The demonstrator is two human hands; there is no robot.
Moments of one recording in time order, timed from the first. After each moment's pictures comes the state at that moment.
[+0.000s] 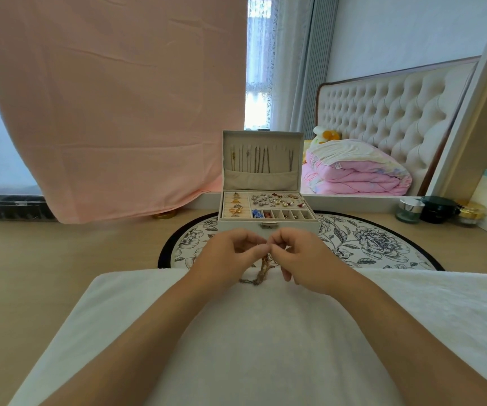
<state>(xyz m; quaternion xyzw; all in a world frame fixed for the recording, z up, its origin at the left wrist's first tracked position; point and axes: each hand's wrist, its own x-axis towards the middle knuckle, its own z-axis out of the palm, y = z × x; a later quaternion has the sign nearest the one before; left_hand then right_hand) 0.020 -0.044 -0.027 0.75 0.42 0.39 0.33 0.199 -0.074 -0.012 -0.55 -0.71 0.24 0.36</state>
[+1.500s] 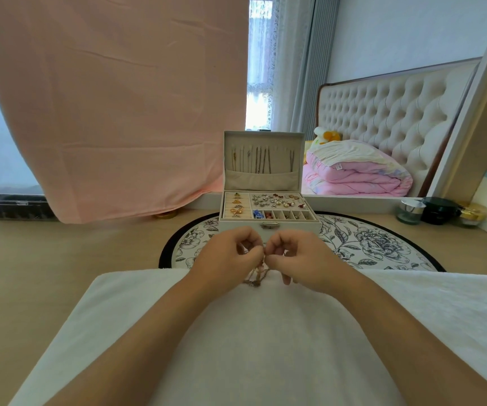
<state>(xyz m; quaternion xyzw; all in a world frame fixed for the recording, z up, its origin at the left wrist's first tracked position) 0.020 -0.045 -0.026 0.78 0.43 0.39 0.23 0.197 -0.077 -0.010 -0.54 -0.71 0.27 0.37</state>
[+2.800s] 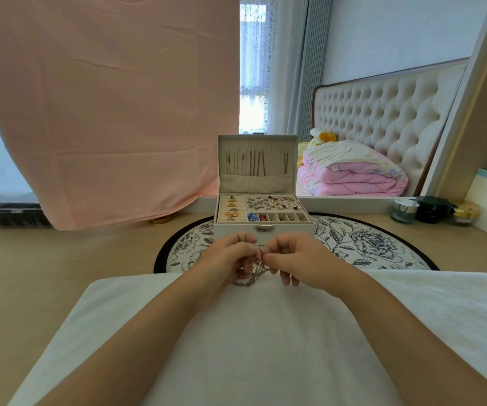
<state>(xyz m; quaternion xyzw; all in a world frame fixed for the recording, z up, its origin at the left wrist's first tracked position) 0.026 -0.049 -0.021 0.57 0.37 0.40 0.61 0.207 -0.075 -0.007 -0.55 -0.67 0.36 0.35</state>
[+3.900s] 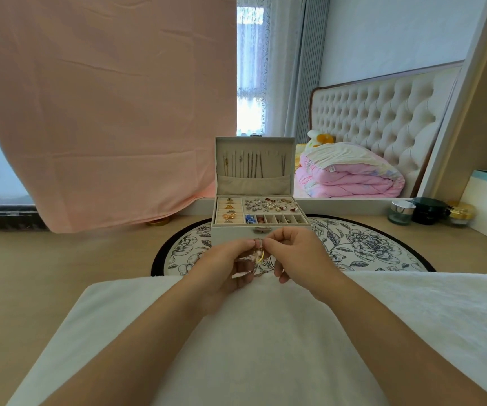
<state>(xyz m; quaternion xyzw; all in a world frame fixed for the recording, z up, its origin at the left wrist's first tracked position) 0.037 -0.053 -0.018 0.46 0.42 0.41 0.66 0.193 -0.074 -0.007 -0.56 -0.58 0.34 0.48</state>
